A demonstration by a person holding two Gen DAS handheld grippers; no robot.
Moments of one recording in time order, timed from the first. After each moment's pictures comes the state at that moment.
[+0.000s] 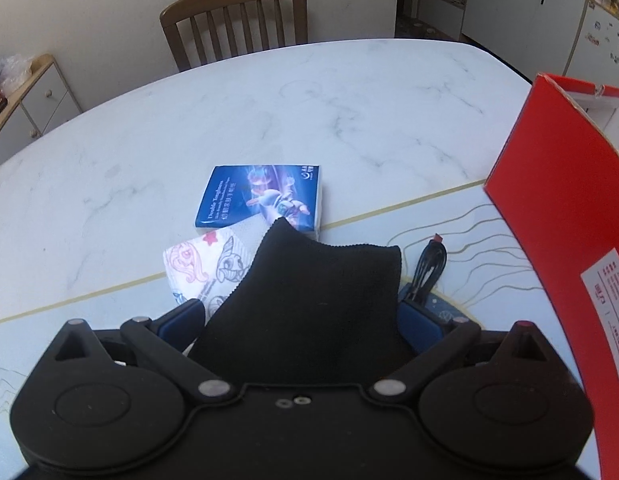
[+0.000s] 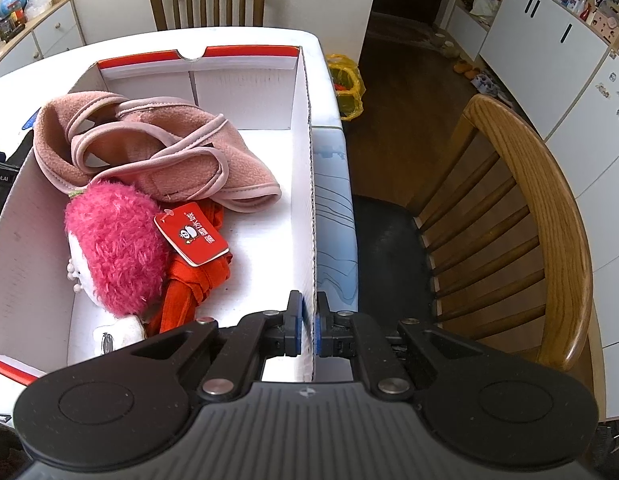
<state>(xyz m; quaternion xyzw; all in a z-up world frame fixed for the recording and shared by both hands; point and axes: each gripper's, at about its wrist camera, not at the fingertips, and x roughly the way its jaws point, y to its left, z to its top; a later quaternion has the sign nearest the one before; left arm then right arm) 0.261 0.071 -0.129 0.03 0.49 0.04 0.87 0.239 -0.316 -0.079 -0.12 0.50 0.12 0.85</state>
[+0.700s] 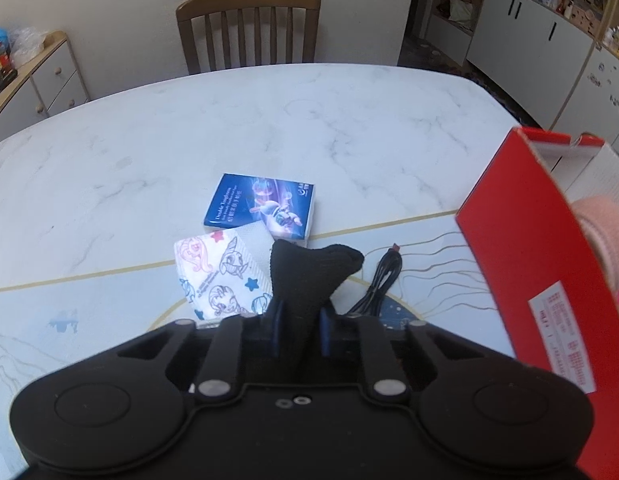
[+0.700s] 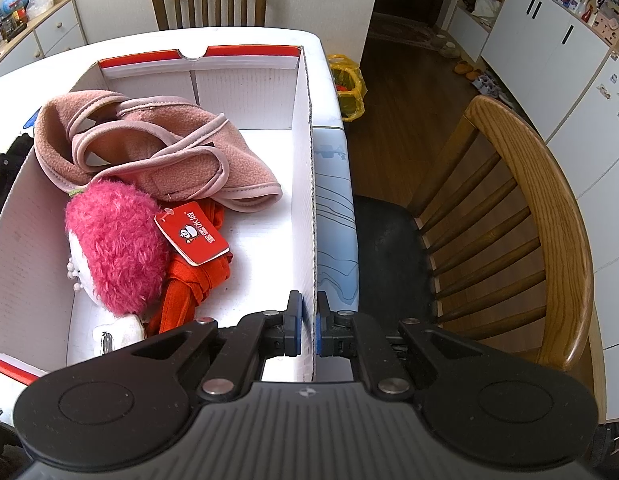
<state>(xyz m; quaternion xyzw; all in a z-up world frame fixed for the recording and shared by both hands) 0.246 0.075 -0.094 -0.04 0.49 0.04 0.87 0.239 -0.314 -0.079 -0.12 0.50 0.12 0.85</state>
